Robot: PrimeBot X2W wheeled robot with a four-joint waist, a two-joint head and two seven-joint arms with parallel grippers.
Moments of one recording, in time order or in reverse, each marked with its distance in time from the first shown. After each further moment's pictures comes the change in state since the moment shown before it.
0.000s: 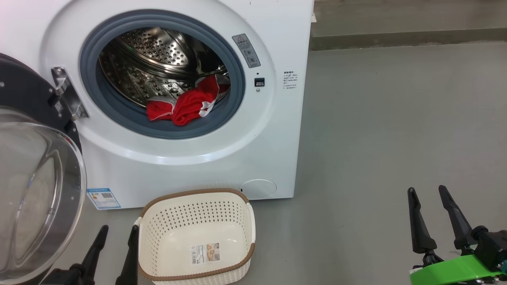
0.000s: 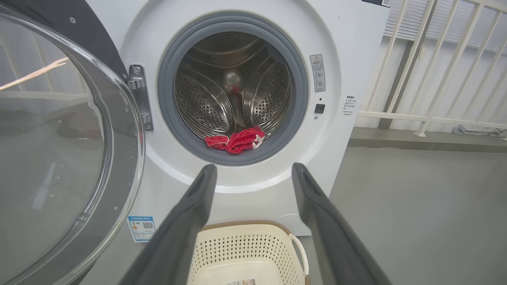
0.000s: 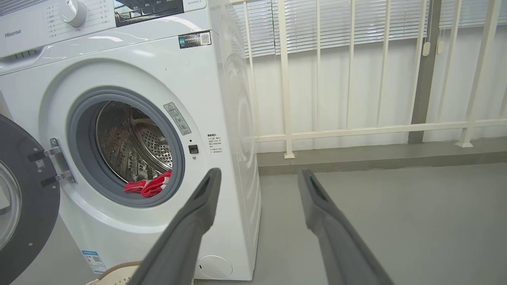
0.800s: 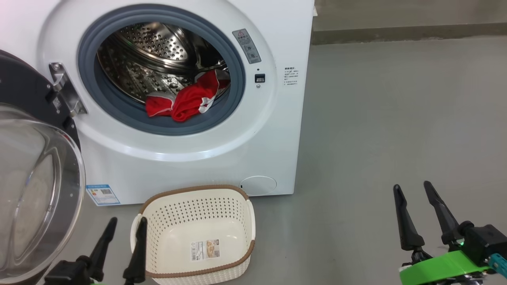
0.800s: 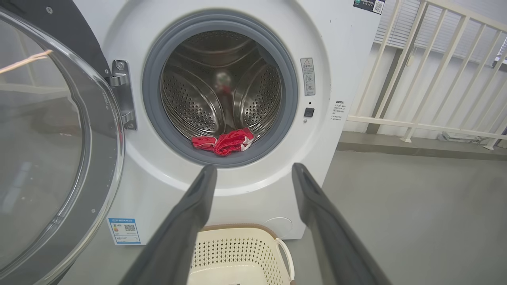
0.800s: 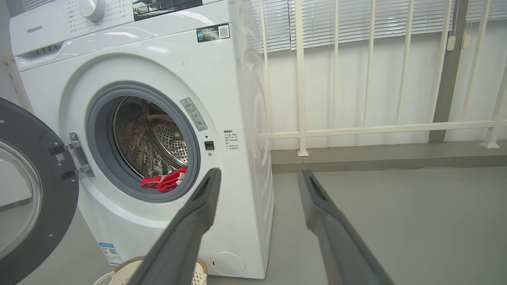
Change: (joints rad) left arm -0.035 -0.009 -0.034 0.010 -0.032 0.000 0.000; right arm -0.030 -0.005 0.059 0.014 0.008 0.000 0.000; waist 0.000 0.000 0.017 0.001
